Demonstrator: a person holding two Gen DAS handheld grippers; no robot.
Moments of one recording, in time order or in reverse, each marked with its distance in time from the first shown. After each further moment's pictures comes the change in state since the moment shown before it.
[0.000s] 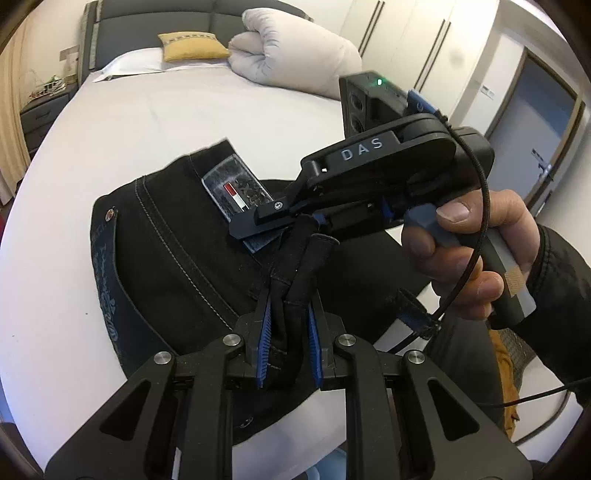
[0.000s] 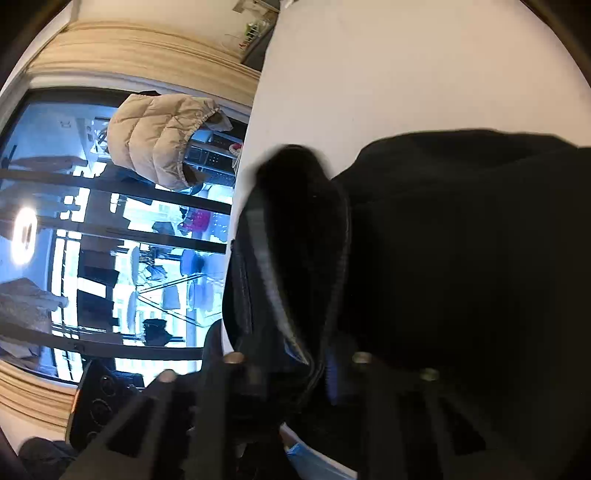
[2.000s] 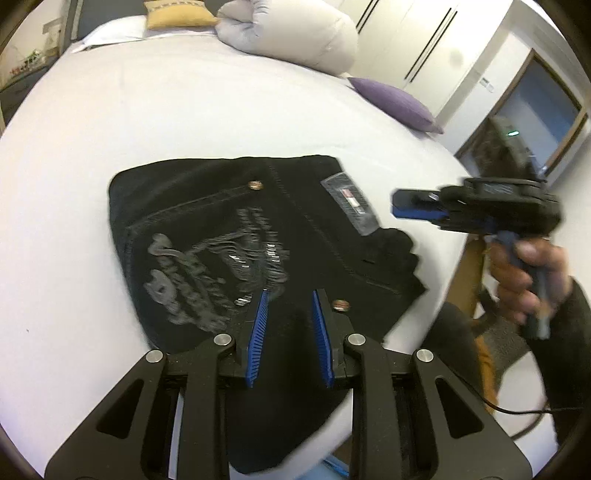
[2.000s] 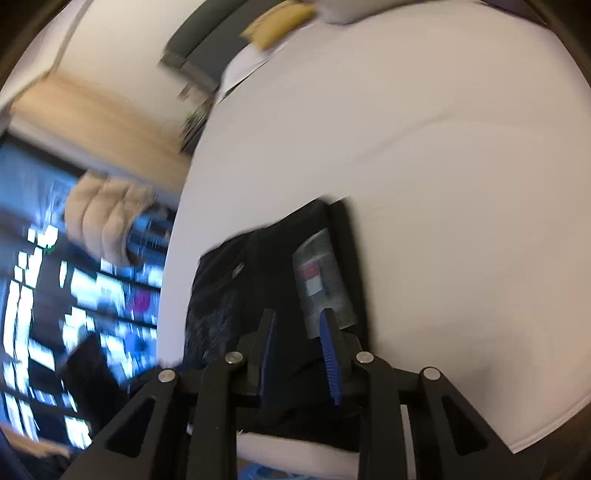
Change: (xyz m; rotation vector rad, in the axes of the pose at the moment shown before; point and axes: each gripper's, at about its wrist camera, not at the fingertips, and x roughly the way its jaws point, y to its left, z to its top) left arm 0.122 0.057 0.098 -0.046 0.118 -0.064; right arm -0.142 -0.057 -0.051 0.069 -0.318 -0.259
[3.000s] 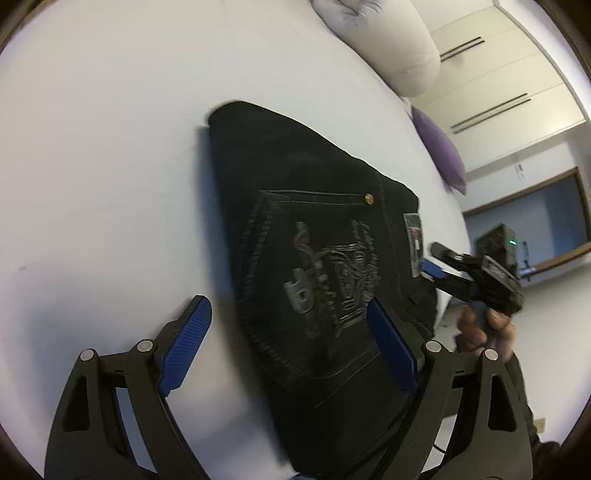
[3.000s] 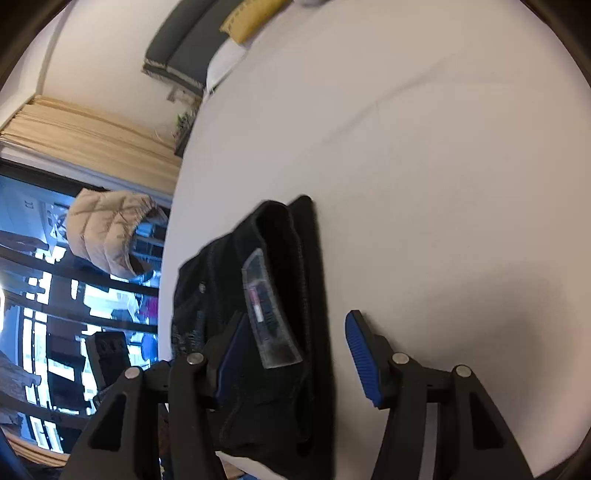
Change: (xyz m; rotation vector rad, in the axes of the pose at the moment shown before) left arm 0.005 0.110 -0.004 -0.427 0.100 -0.160; right arm 0.028 -0.061 0.018 0.128 0.045 0.056
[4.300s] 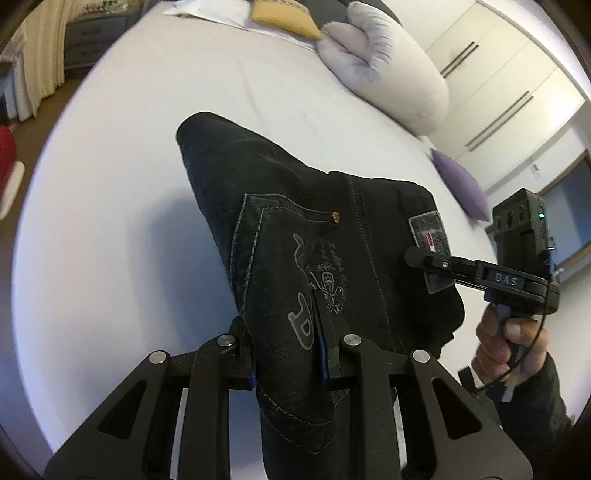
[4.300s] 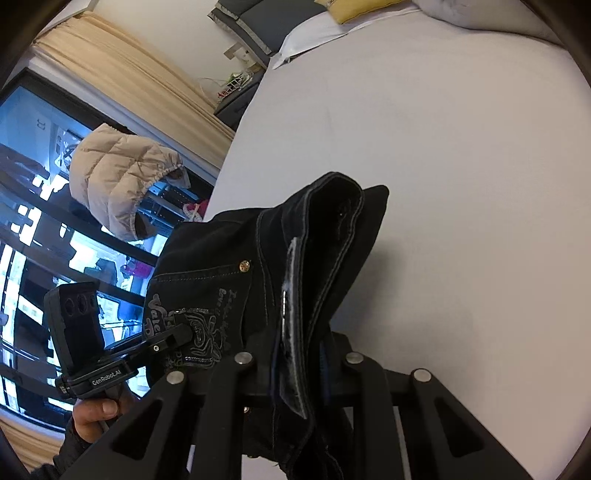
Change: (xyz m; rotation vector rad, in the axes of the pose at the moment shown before) left arm -0.128 0.050 0.125 0.129 -0.165 0.170; right arm 0.142 0.221 0.081 -0.275 0.026 -0.041
